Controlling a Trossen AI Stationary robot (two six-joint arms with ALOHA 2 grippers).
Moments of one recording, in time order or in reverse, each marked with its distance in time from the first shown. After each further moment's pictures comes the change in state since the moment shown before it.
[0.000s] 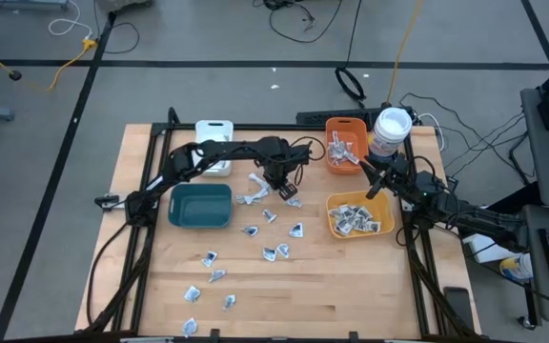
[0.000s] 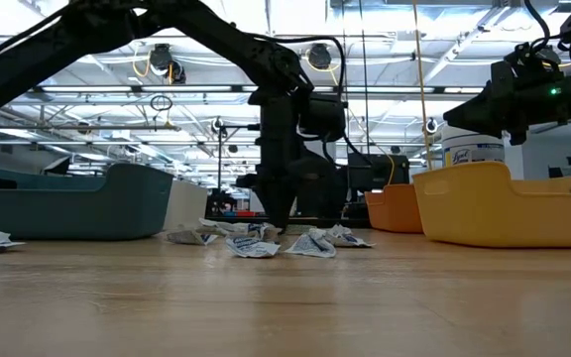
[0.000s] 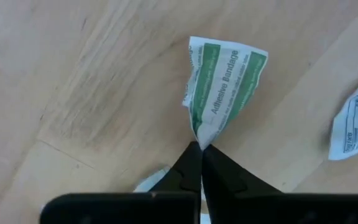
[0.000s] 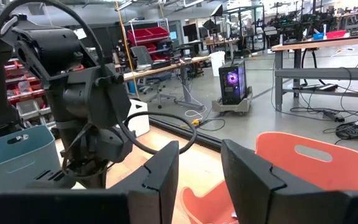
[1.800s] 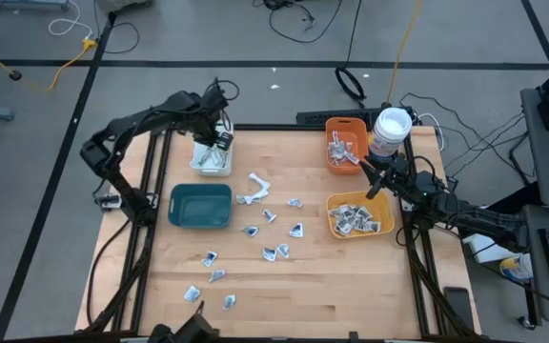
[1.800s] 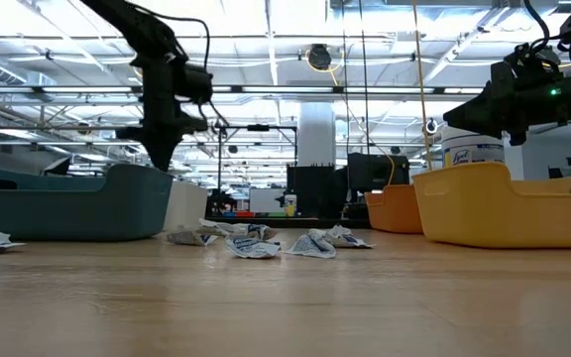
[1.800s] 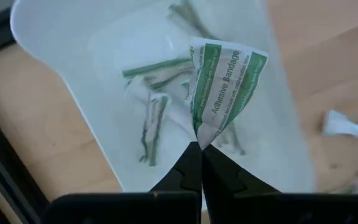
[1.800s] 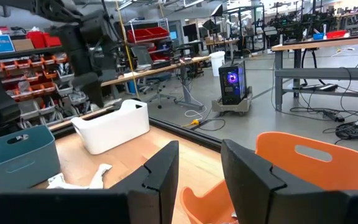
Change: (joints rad) left arm 0.517 -0.711 -0.655 0.088 -0.093 -0.017; right arm 0.000 0.000 0.000 0.000 0.000 0.000
